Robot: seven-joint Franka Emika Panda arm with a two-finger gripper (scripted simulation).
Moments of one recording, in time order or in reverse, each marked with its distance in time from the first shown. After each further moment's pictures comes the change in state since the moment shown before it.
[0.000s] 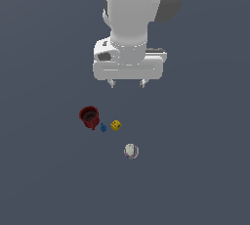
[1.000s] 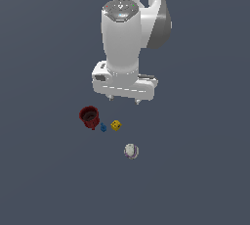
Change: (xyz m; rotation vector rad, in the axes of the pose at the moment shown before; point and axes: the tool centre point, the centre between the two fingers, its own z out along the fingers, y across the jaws) arm 0.015 0.013 0.064 0.015 0.008 0.205
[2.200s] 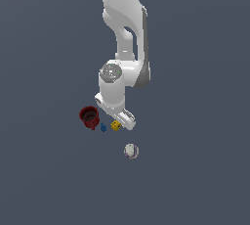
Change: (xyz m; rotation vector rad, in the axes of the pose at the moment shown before) arm -0.003 0.043 0.164 -0.010 0.013 0.520
